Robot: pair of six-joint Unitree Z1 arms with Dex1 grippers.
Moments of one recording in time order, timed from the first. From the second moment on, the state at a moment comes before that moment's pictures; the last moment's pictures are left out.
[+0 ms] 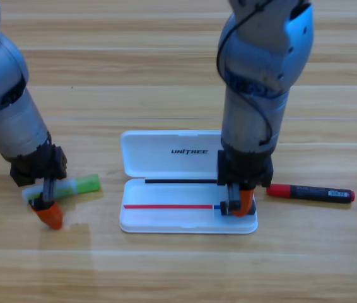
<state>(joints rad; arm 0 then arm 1) -0.50 1.95 -1.11 0.60 -0.01 0.85 0.93 2.27 -1.90 1.18 0.03 -0.65</state>
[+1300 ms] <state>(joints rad) -0.47 1.99 -1.13 0.48 0.14 0.87 0.92 1.93 -1.65 1.16 0.01 -0.73</state>
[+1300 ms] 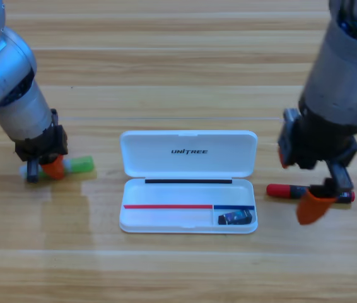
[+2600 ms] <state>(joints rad) -0.81 1.96 -1.55 1.01 0.06 0.71 0.67 2.16 -1.51 0.91 -0.05 -0.92</state>
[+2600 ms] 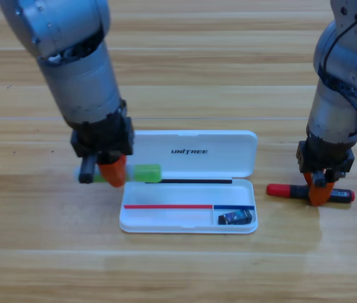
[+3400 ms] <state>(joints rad) -0.92 2.06 -1.65 1.01 0.04 0.68 0.67 2.05 -1.46 0.91 -0.05 -0.92</state>
